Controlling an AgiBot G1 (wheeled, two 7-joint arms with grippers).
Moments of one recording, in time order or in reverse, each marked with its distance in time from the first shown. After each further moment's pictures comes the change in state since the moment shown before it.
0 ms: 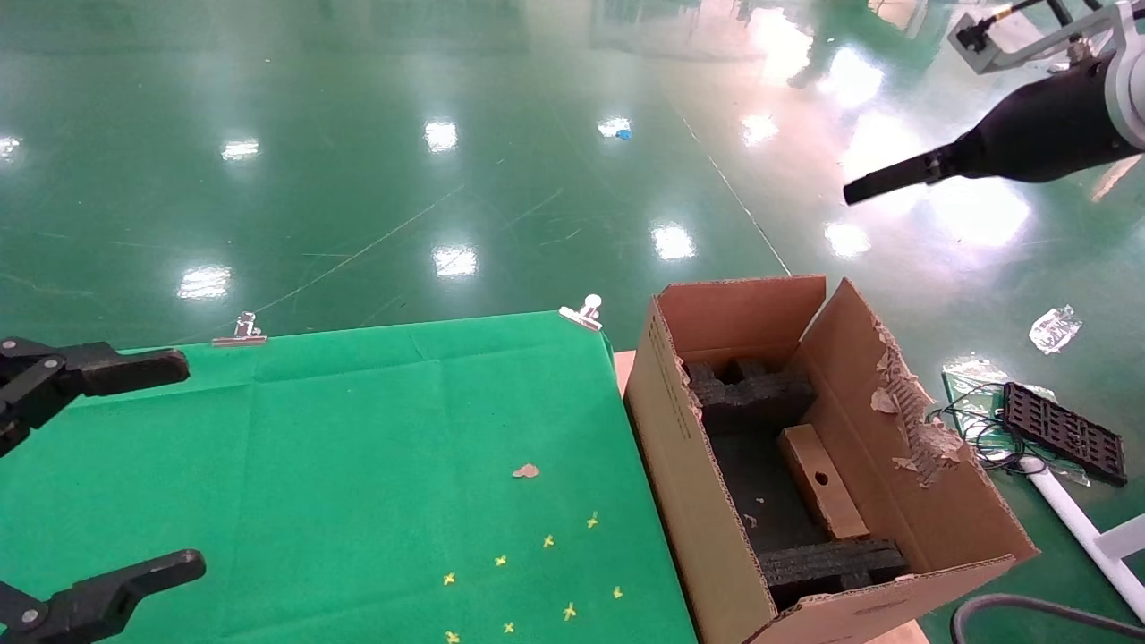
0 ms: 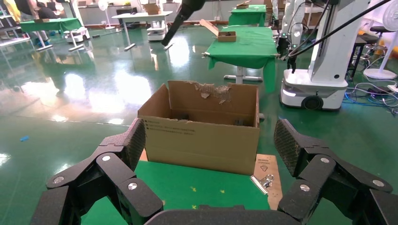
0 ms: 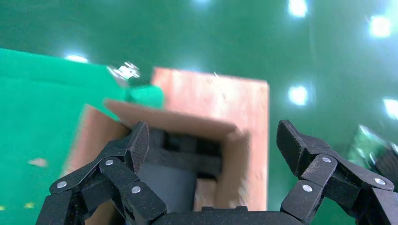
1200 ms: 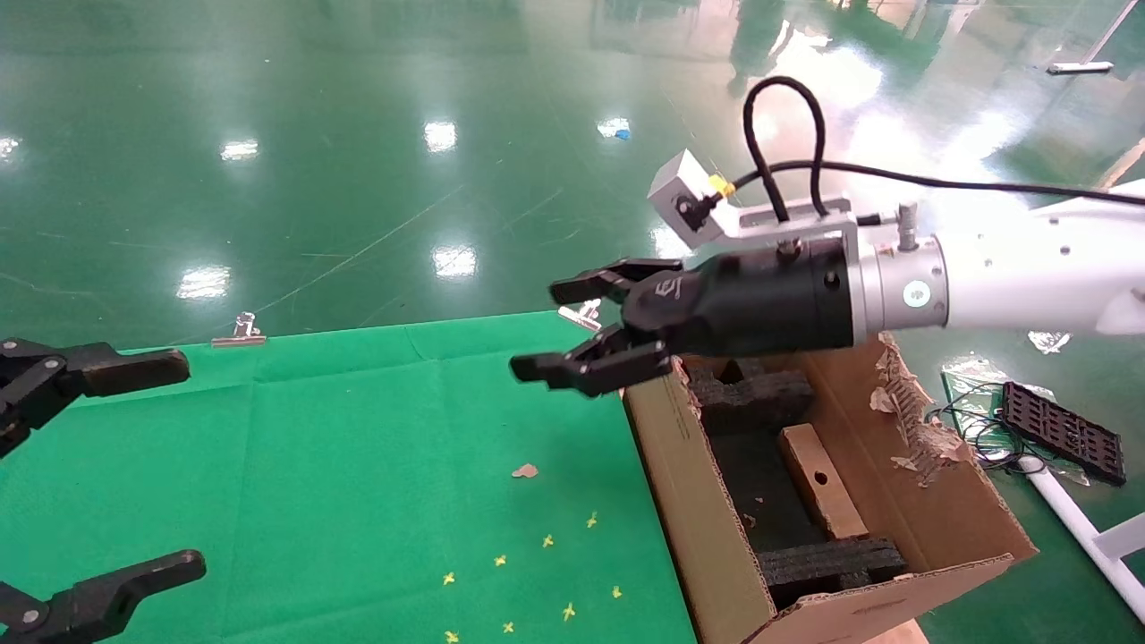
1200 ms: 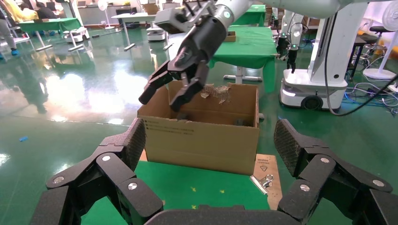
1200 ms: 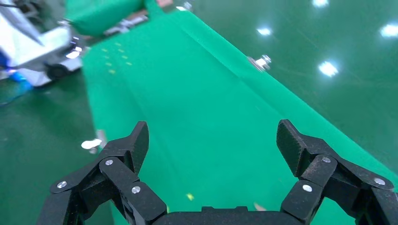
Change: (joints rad) left arm -0.001 -0.001 0.002 0.001 -0.001 0.000 0.001; right arm -0.714 0.077 0.744 0.551 0.387 -0.149 -0.407
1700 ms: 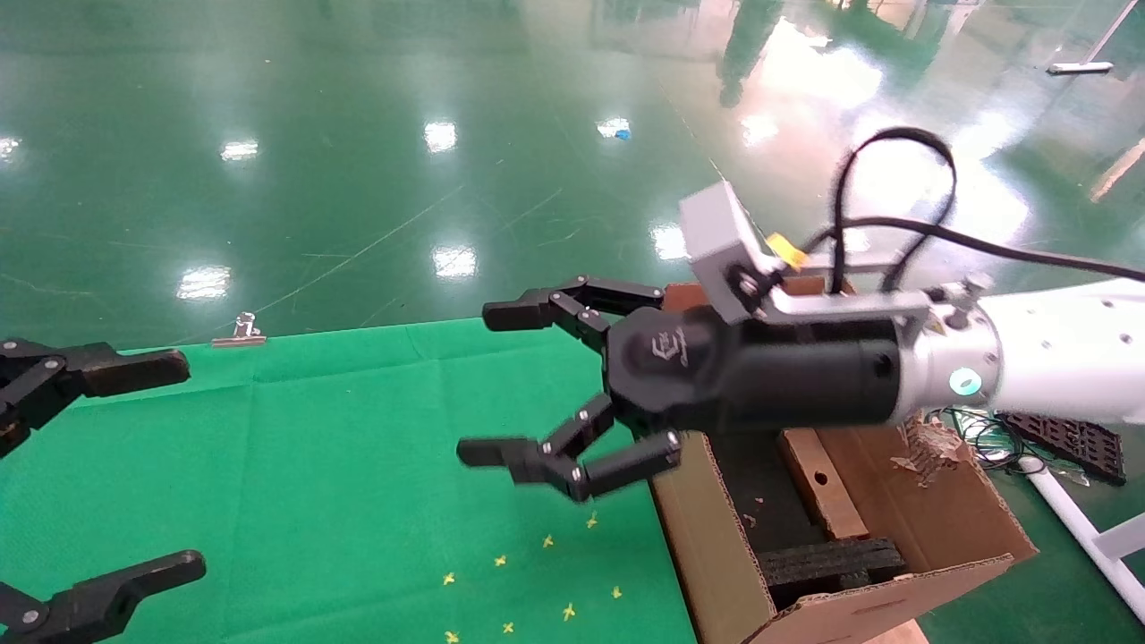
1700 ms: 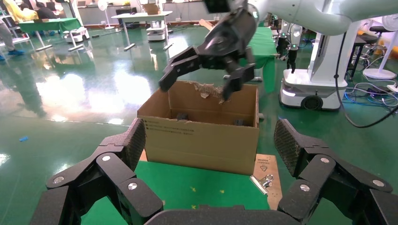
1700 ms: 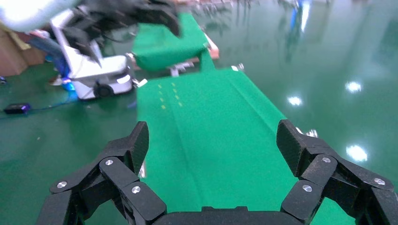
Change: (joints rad) left arm 0.000 0.000 0.001 0.000 -0.001 0.000 0.000; right arm -0.321 0.032 0.329 0.243 0.171 -0.068 -0.182
